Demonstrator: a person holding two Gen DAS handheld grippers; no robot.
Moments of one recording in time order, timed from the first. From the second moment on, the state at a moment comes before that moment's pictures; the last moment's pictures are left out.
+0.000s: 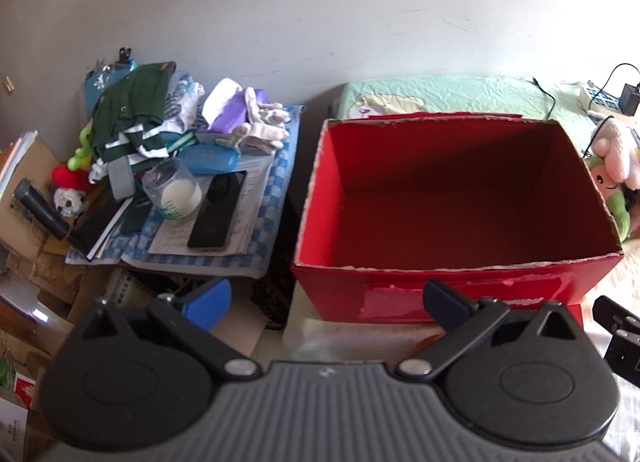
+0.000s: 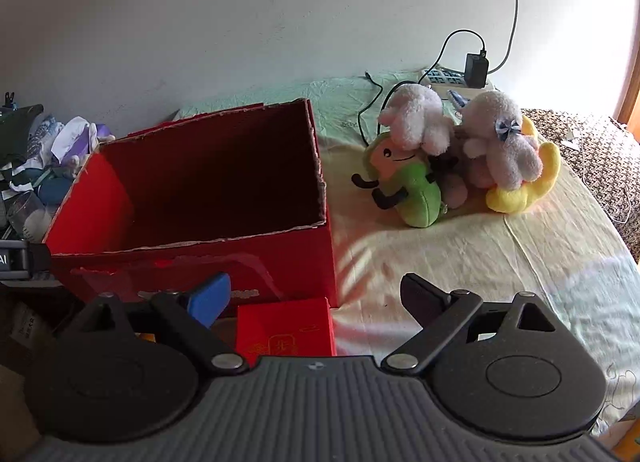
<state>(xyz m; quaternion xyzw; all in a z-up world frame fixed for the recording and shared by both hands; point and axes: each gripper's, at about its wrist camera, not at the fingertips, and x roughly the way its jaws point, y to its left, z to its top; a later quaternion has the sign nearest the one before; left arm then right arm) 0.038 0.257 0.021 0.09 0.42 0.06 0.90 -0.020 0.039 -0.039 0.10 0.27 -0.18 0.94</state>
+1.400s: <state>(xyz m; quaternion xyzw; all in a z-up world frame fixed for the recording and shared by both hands) 0.038 0.276 -0.009 0.06 0.46 0.10 0.88 -0.016 0.036 -0.057 0.11 0.38 -0.06 0.92</state>
